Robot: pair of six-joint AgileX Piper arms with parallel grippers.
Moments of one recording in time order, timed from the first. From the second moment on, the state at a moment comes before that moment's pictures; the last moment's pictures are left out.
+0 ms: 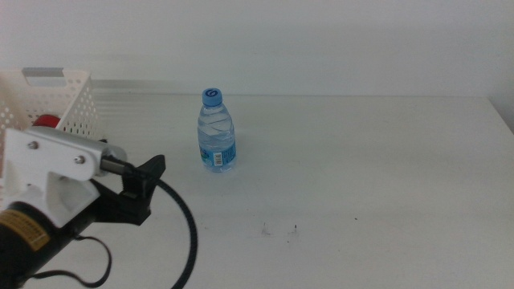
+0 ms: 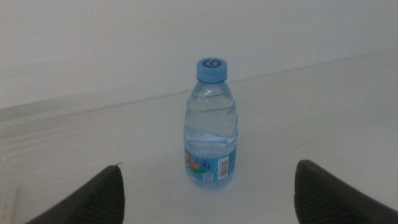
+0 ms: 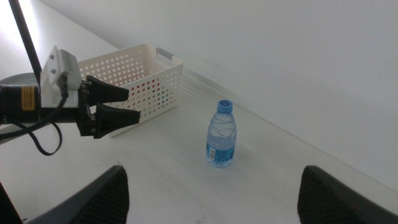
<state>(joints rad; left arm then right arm) -0.35 1.02 -0.31 0.10 -0.39 -0.13 0.88 0.57 -0.98 -0.17 0.74 0.09</state>
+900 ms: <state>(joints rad) -0.34 1.66 -0.45 0.15 -0.96 -0.16 0.88 0.57 -0.98 -0.17 0.74 0.09</state>
